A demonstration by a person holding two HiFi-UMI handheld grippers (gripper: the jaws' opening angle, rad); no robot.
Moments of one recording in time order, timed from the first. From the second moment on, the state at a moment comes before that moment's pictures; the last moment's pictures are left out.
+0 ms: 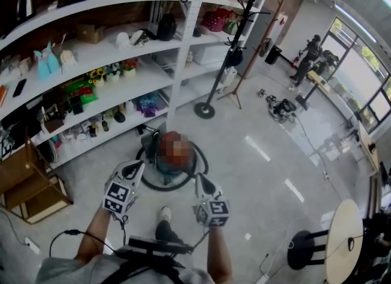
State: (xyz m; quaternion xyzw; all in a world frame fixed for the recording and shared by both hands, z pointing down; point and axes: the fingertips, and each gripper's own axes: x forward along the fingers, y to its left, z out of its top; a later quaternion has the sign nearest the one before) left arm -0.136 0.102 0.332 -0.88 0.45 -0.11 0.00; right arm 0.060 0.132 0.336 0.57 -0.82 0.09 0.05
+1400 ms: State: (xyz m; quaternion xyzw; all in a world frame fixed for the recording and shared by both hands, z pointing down) left arm -0.057 -0.107 0.334 -0.87 0.47 -0.13 0.00; right arm 0.133 -0.086 0.367 0.54 -0.83 0.13 0.06
